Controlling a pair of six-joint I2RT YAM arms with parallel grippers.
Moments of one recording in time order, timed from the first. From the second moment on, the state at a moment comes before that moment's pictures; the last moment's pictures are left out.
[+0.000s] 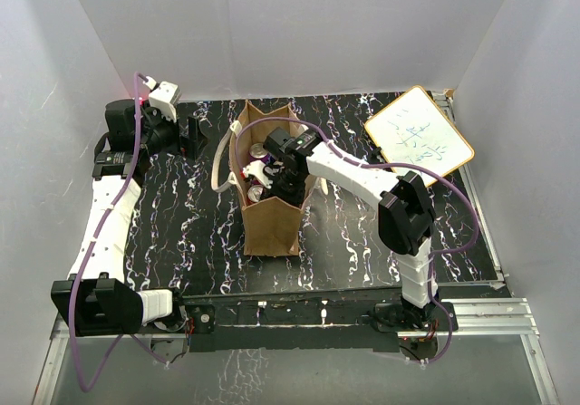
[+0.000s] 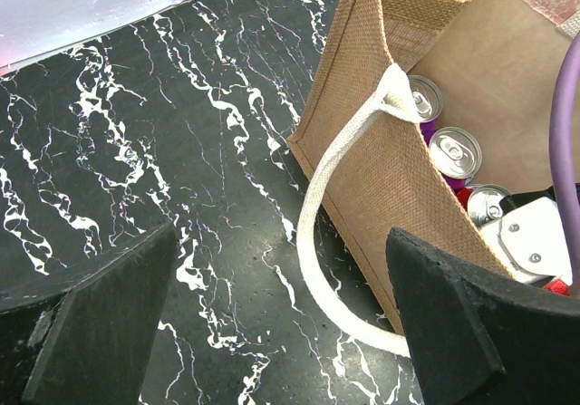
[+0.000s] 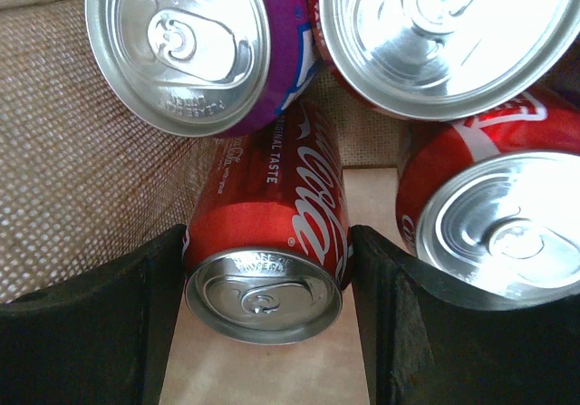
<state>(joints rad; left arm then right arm) 0.04 1.24 1.26 -0.47 0.51 0.16 0.78 2.01 1.78 -1.13 -0.43 -0.50</state>
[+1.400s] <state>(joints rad) 0.06 1.20 1.24 -0.48 0.52 0.15 0.78 1.86 1.77 -1.04 -0.46 -0.42</state>
